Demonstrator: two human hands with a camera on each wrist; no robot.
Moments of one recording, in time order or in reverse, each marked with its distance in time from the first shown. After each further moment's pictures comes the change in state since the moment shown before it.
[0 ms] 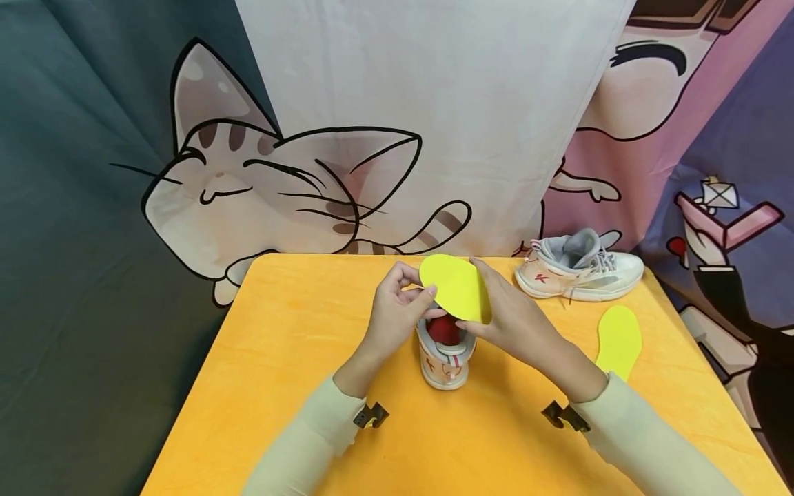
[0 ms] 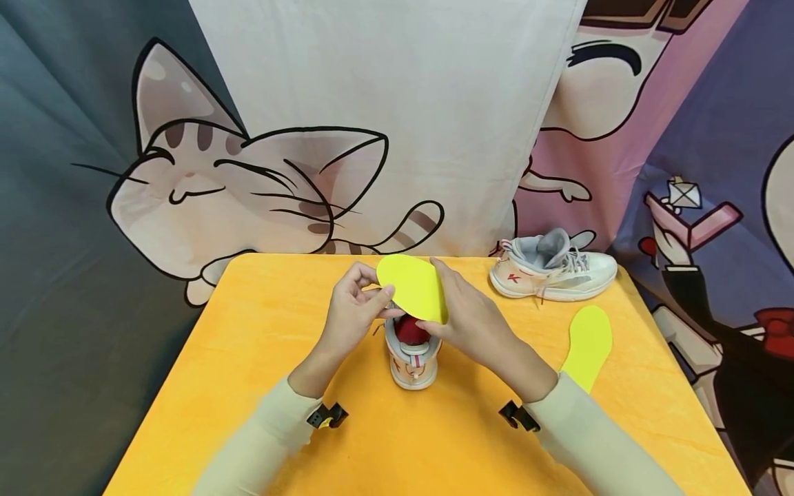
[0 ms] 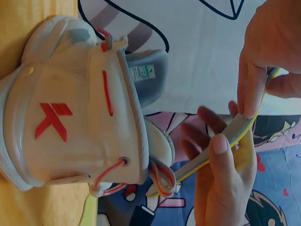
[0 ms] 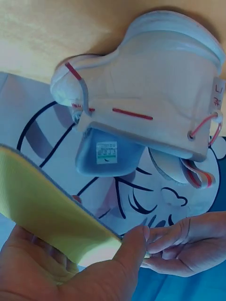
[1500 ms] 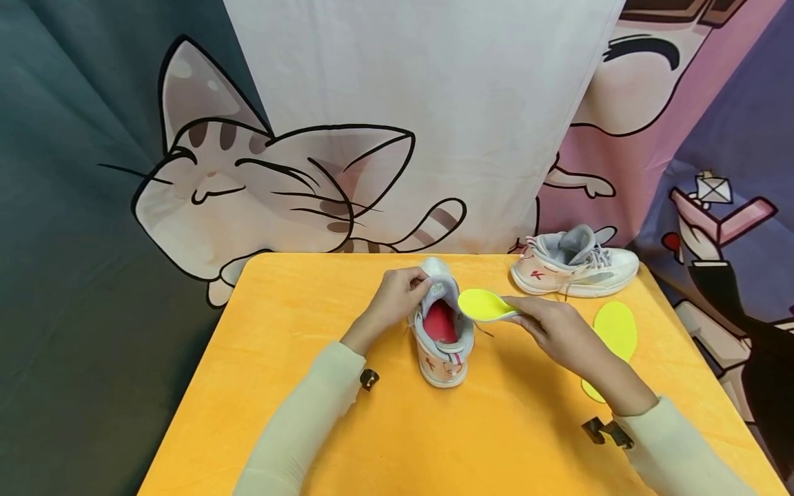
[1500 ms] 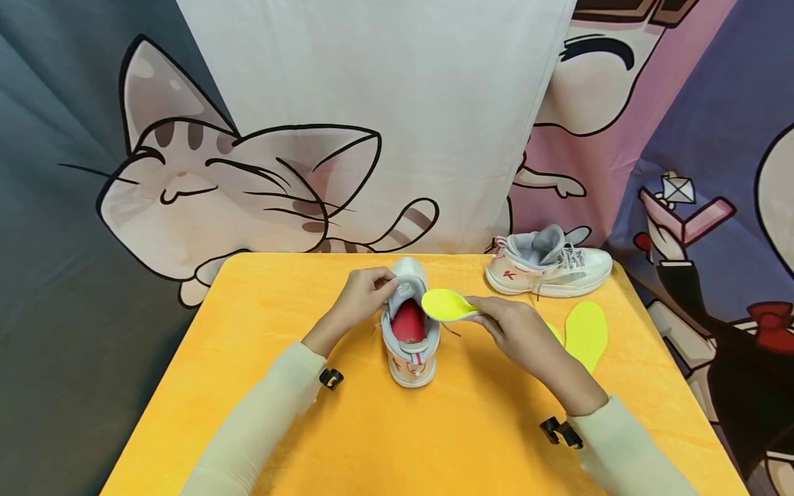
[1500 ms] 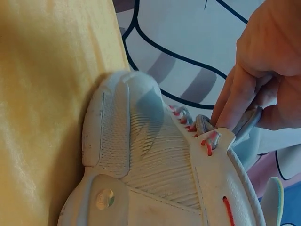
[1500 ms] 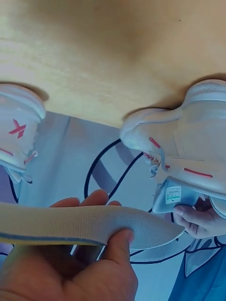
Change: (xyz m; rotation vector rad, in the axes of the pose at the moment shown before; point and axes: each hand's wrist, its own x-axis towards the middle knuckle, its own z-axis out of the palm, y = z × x) left_hand 0.048 -0.066 -0.027 0.831 -0.109 -0.063; right_hand -0.046 0.072 -0.010 -0.041 0.079 -0.155
